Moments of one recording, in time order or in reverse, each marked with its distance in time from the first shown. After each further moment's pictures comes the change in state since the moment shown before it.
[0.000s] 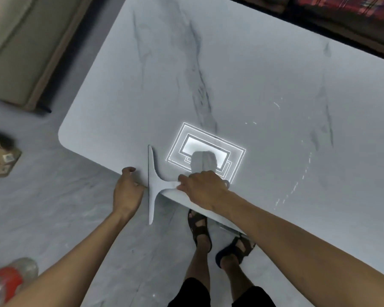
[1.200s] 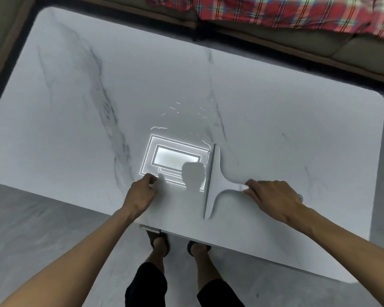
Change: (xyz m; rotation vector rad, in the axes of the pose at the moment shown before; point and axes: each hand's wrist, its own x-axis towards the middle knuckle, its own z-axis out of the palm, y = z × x) left_hand -0.145 0.217 0.156 0.142 -0.387 0.237; right_hand -0.359 0.275 0.019 -0.005 0.187 0.440
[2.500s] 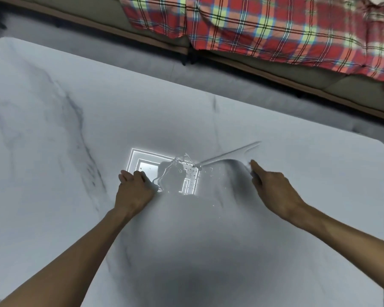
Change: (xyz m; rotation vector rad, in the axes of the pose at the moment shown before) left_hand 0.212 0.081 -0.099 0.270 0.003 -0.038; right_hand 0.206 0.006 -0.123 0.300 0.026 0.371
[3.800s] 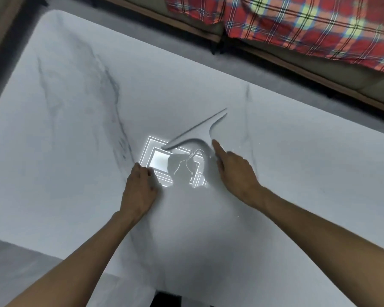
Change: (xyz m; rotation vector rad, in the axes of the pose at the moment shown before) left_hand -0.043 -0.078 0.012 -0.150 0.247 0.139; right_hand 0.031 -0.117 0.078 -0.010 0.051 -0.263
